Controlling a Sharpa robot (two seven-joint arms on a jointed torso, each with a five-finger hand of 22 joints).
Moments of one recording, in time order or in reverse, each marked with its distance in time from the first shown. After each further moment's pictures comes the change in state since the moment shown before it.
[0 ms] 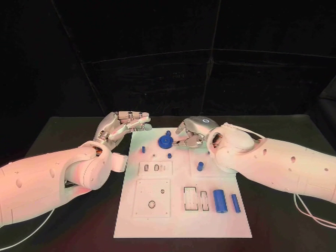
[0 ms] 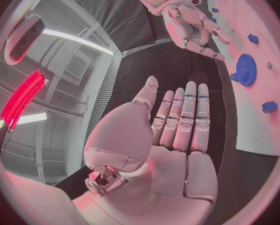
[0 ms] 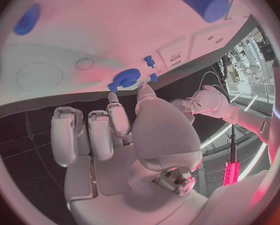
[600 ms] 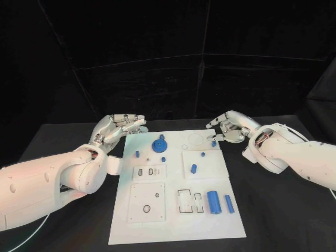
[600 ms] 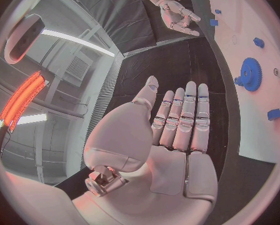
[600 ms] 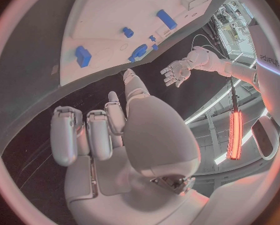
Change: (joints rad) left arm 0.000 -0.003 0.000 -0.007 0.003 0.005 0.000; left_hand 0.000 0.000 0.001 -0.001 0.000 0.000 0.000 0.000 0.000 0.000 0.000 0.000 0.000 0.000 0.000 0.000 0.000 0.000 0.000 0.000 0.000 -0.001; right arm 0.009 -0.265 -0.001 0.014 0.458 -0.054 0.334; right_hand 0.205 -0.018 0.020 -0.145 0.009 0.025 -0.005 0.007 0.003 -0.024 -0.005 -0.046 -0.021 -0.002 0.002 -0.012 0.000 0.000 -0.013 -0.005 -0.011 0.000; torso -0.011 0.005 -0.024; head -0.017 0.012
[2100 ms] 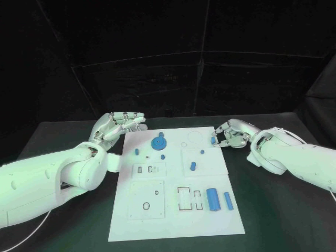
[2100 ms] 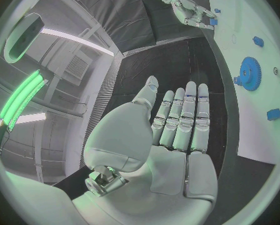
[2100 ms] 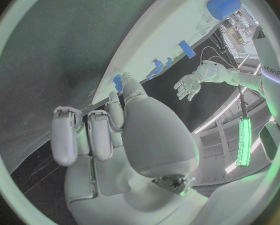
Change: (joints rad) left arm -0.001 0.015 0.000 -0.021 0.008 0.011 -0.005; left_hand 0.000 0.000 -0.003 -0.003 0.000 0.000 0.000 -0.008 0.000 0.004 0.004 -0.008 0.000 0.000 0.000 -0.004 -0.001 0.000 0.000 0.000 -0.004 -0.002; right arm -0.057 0.044 0.000 -0.153 -0.049 0.085 -0.003; right_hand 0.002 0.039 -0.001 -0.020 -0.015 0.033 -0.006 0.015 0.003 -0.008 0.001 0.003 -0.007 0.000 0.000 0.000 0.000 0.000 0.000 0.000 0.000 0.000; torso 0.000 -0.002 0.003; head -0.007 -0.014
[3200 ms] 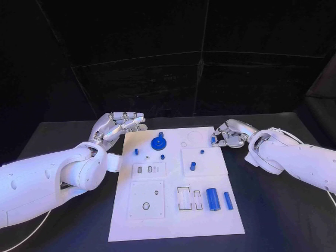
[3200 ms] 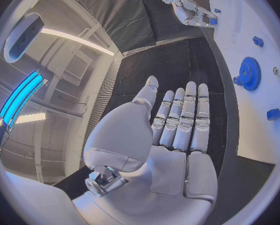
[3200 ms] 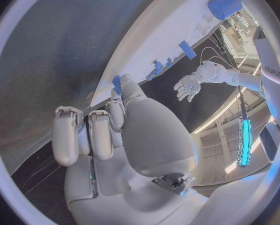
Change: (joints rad) left arm 0.000 0.000 0.000 -0.001 0.001 0.002 -0.003; left_hand 0.000 0.000 0.000 0.000 0.000 0.000 0.000 0.000 0.000 0.000 0.000 0.000 0.000 0.000 0.000 -0.003 -0.001 0.000 0.000 0.000 0.000 -0.001; right arm -0.002 0.014 0.000 -0.008 -0.002 -0.002 0.000; right_hand -0.007 0.051 0.081 -0.028 -0.105 0.121 -0.031 0.044 0.003 -0.006 -0.005 0.014 0.024 0.002 -0.028 0.000 0.000 0.000 0.005 -0.024 0.000 0.000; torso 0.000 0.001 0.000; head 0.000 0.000
